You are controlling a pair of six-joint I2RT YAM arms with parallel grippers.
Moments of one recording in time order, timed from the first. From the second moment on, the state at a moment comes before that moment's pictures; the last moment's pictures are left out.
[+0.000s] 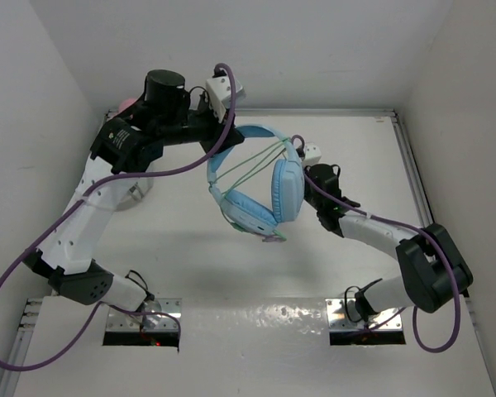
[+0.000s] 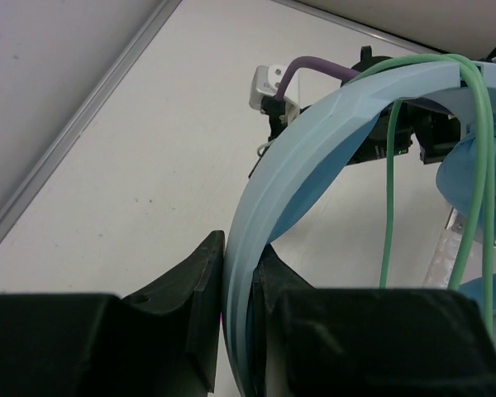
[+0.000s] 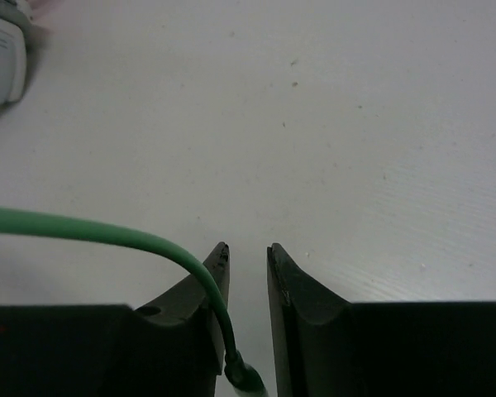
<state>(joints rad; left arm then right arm) -0.58 1.44 1.96 -0.92 0.42 0.23 0.50 1.41 0.65 0.38 0.00 0.24</state>
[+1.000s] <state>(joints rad) -0.12 1.49 1.86 -0.77 0.64 -0.40 1.17 1.44 0.50 0.96 0.67 0.01</state>
